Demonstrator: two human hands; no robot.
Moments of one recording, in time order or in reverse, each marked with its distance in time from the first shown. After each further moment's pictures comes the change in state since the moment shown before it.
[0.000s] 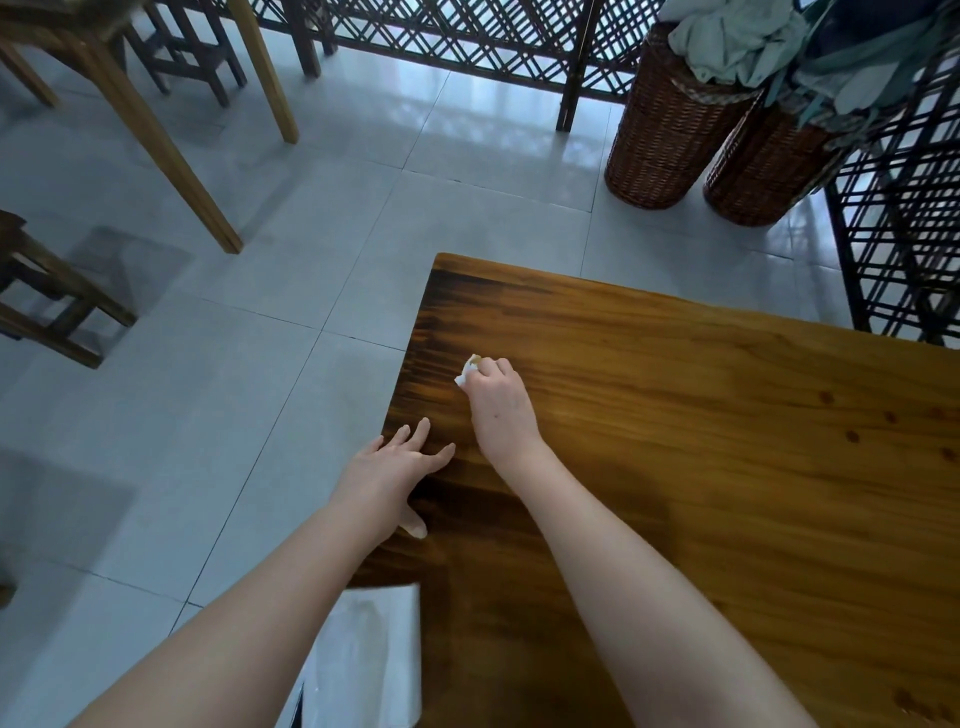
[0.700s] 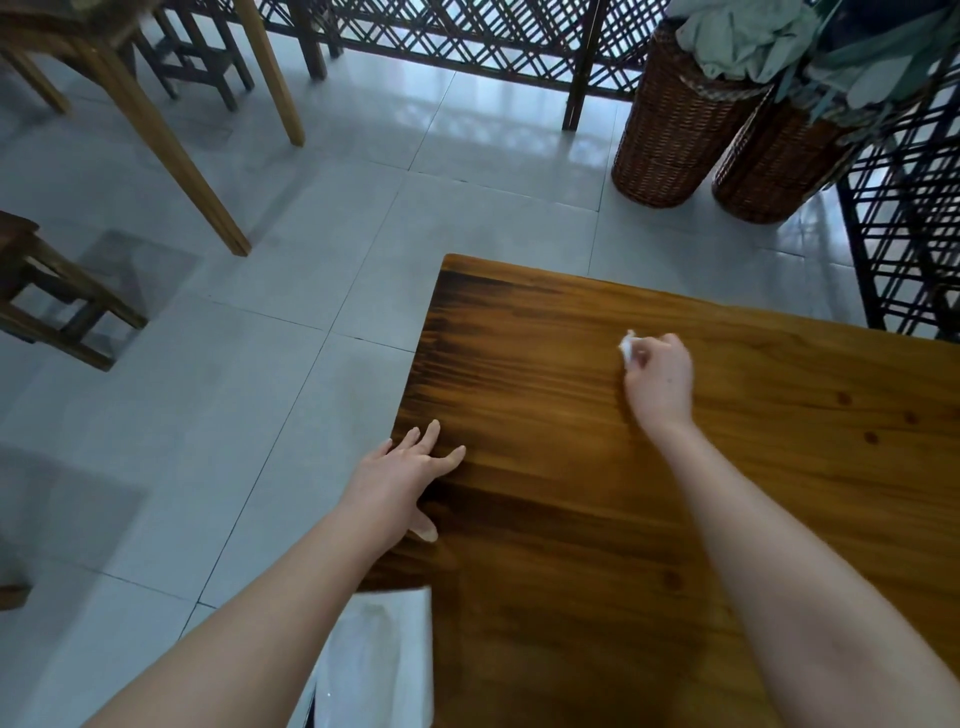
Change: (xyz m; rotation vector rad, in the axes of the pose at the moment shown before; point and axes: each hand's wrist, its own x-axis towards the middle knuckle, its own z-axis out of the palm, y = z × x) left_hand 0.003 -0.005 0.002 -0.034 -0.025 0.013; right_hand 0.004 0.145 -0.049 0.064 0.199 0.487
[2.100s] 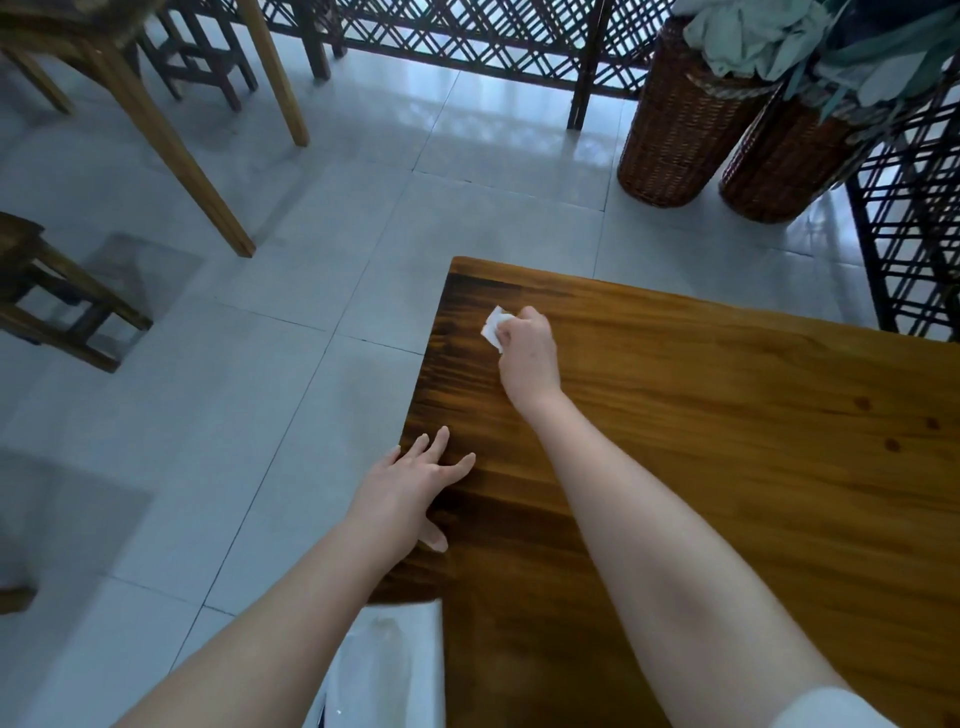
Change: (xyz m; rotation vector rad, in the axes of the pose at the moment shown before) left_hand 0.000 0.001 0.000 -0.012 0.006 0.016; right_hand -0.012 -0.135 0.061 0.182 -0.106 -0.197
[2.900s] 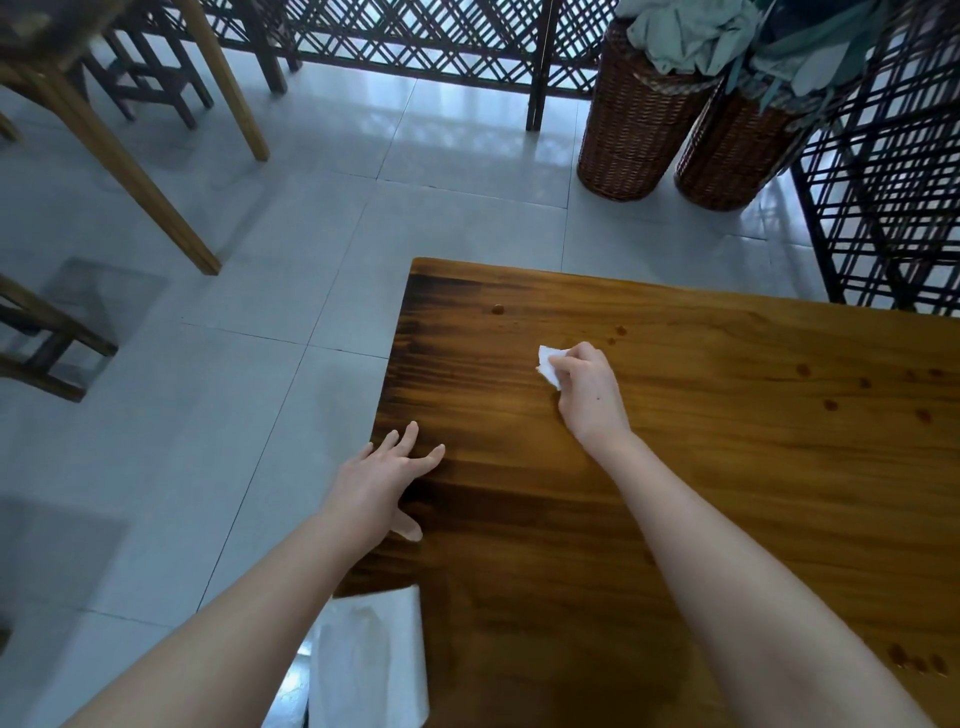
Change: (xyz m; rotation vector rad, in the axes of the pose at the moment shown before) left_hand -0.001 0.000 0.003 0.025 0.024 -0.008; right_hand -0.059 0.085 -0.065 -0.161 -0.016 -0.007
